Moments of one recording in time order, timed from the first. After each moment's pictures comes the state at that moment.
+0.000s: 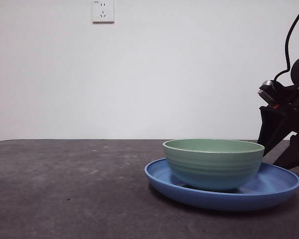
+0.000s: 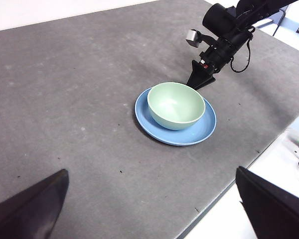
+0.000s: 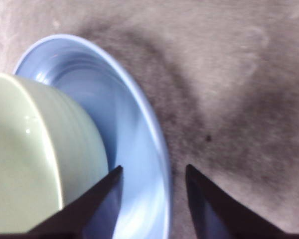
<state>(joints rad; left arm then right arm) -0.83 0.37 1.09 -1.14 -0.03 -0.14 0.03 1.72 0.98 -0.60 -0.70 -0.02</state>
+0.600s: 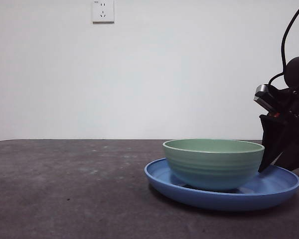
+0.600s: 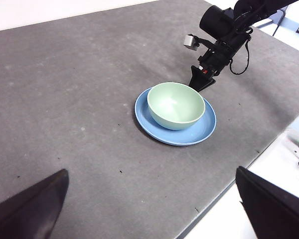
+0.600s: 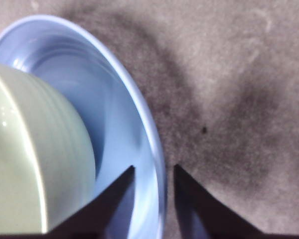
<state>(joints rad) -0.83 0.37 1.09 -1.14 -0.03 -0.14 0.06 1.72 0.98 -0.62 -0.63 -0.02</state>
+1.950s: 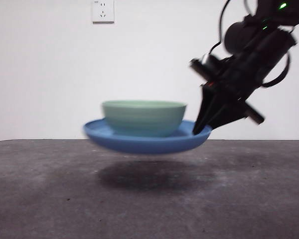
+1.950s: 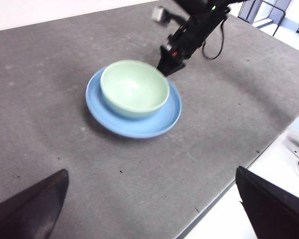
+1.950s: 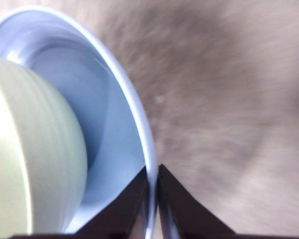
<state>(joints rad) -0.83 0.37 1.09 -1.14 -0.03 -0.14 0.32 1.78 1.25 -0.58 -0.59 0.21</state>
